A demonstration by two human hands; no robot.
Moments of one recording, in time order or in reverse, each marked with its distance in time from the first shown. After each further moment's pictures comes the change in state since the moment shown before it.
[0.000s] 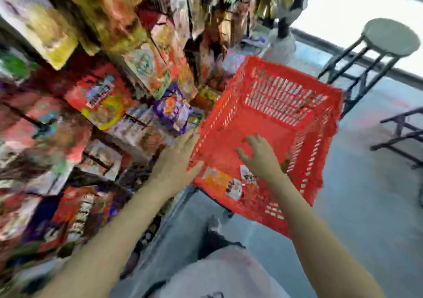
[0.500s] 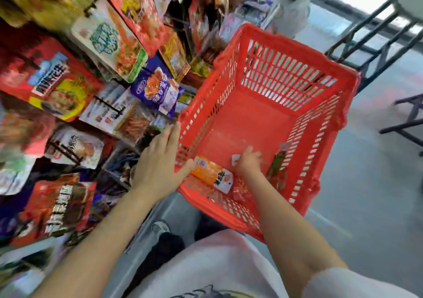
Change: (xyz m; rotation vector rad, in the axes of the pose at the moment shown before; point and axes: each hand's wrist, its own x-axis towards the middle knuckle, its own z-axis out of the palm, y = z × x) left_hand 0.018 0.012 0.035 0.137 -0.072 -0.147; right_hand 0.010 0.065 0.088 -0.163 -0.435 0.654
